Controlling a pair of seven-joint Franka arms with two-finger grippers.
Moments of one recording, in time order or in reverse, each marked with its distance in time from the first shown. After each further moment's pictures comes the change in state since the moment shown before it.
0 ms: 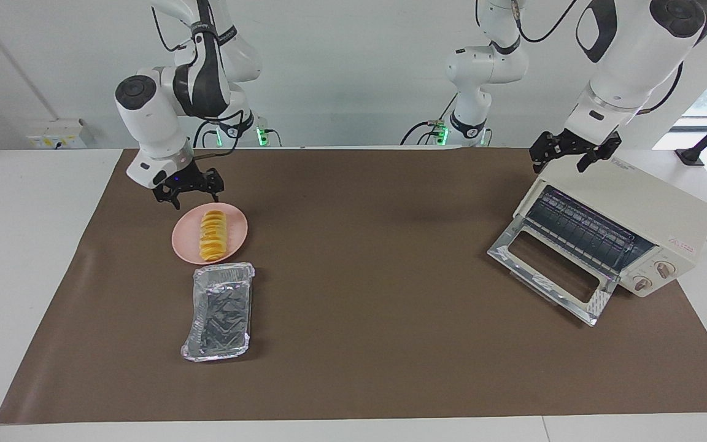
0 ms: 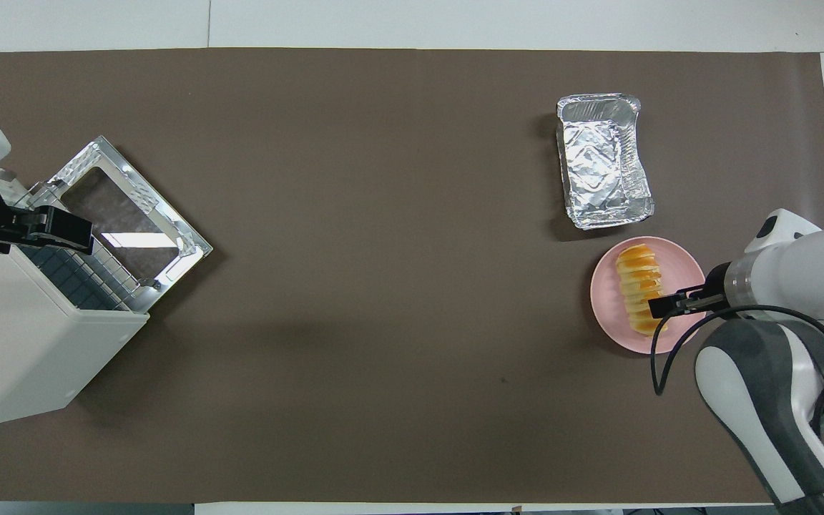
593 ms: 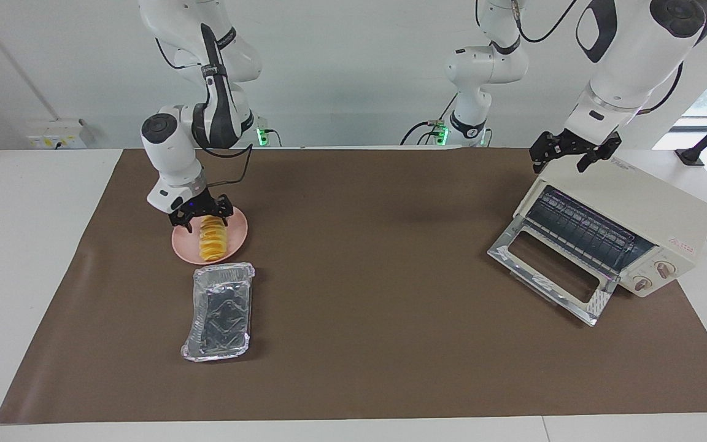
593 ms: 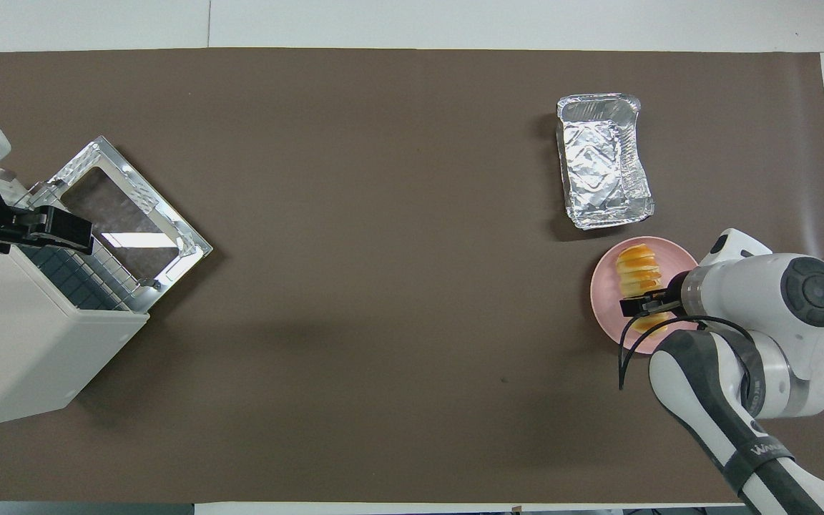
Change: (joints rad) left arm 0.000 0.000 0.000 0.000 0.000 0.000 0.000; right arm 0.000 0.127 -0.001 -0.105 0.000 0.287 -0.009
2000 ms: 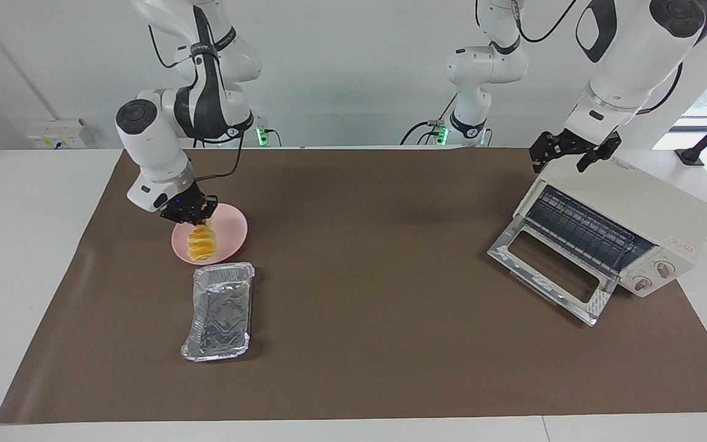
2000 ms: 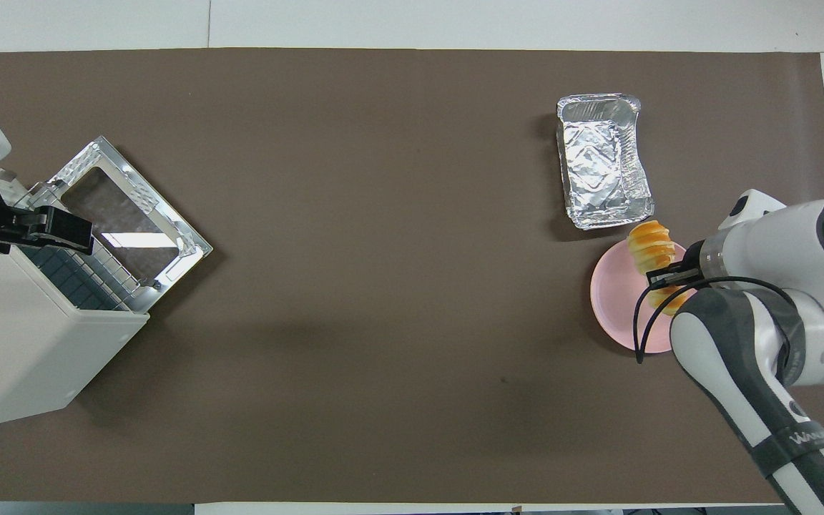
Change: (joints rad) left arm 0.000 0.000 0.000 0.000 0.000 0.000 0.000; right arm 0.009 0.029 0.002 0.389 0.002 -0.397 0.011
